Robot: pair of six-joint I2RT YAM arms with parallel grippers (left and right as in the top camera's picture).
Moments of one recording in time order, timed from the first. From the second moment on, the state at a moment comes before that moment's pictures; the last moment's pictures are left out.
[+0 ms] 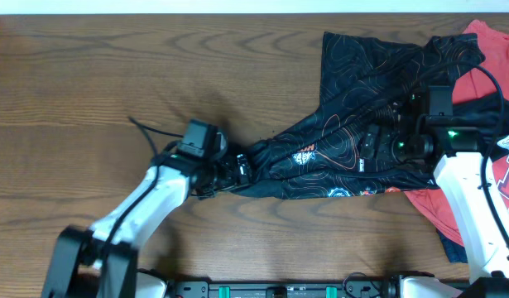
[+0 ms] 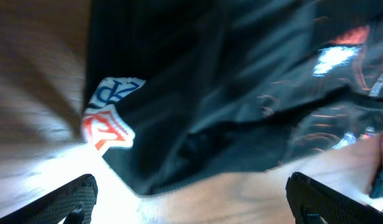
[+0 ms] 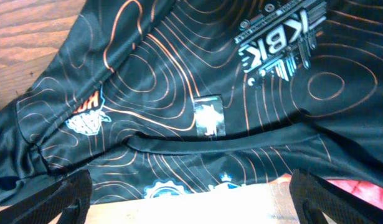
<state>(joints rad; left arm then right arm) -0.35 1.52 0.76 -0.49 0.42 -0.61 0.00 1.39 1.04 -0.89 -0.16 0.28</state>
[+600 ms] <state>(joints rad) -0.12 1.60 0.84 -0.38 0.44 -0.51 -0.02 1.39 1.04 -0.91 -0.15 0.28</state>
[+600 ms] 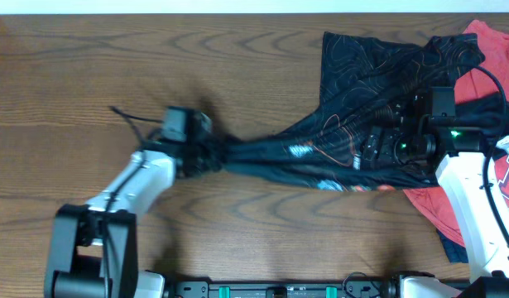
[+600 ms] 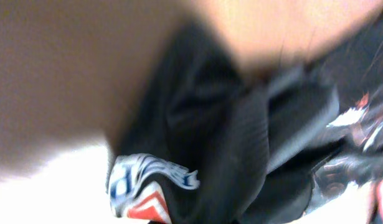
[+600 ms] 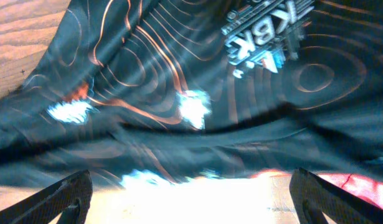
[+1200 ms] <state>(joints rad) 0.39 1.57 1.22 -0.78 0.52 -0.46 -0.02 1.39 1.04 -0.92 -0.13 0.28</state>
